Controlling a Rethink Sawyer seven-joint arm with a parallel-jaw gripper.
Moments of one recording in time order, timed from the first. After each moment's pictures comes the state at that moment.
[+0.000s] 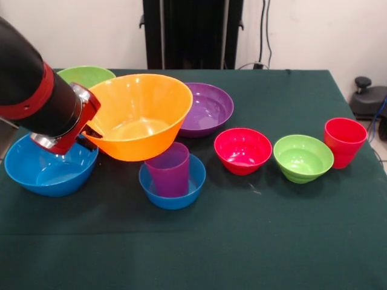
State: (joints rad) arm -0.85 -0.18 0.85 0.87 -0.72 1.71 0.66
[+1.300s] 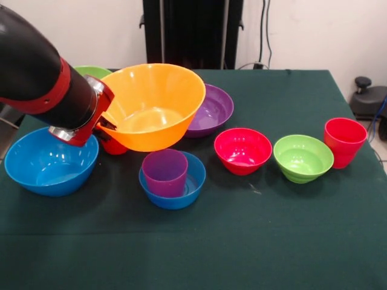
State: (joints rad) arm -0.85 -0.19 0.83 0.93 -0.68 1.71 0.66
